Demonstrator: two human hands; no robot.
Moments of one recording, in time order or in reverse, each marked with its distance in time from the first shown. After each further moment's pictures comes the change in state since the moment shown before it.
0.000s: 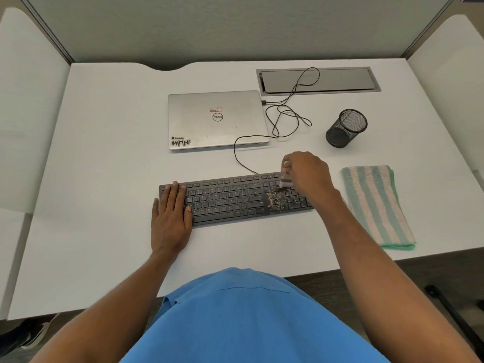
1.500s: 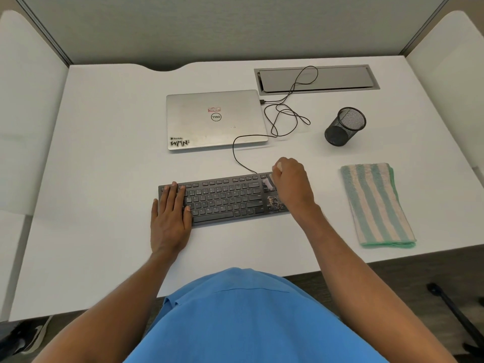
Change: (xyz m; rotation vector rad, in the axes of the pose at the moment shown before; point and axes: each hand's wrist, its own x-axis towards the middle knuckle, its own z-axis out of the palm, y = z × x) left_hand 0.001 0.001 0.000 -0.001 0.001 -0.004; right_hand -0.006 -0.006 0.050 0.198 0.218 -0.002
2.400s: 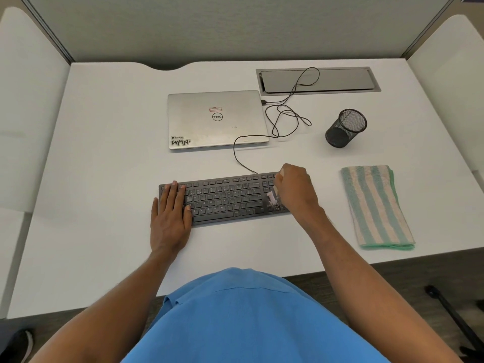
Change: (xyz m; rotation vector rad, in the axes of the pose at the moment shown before) left_hand 0.000 -0.001 0.000 0.007 -0.001 0.005; right_hand -0.004 0.004 -0.001 -0.160 -0.030 0.053
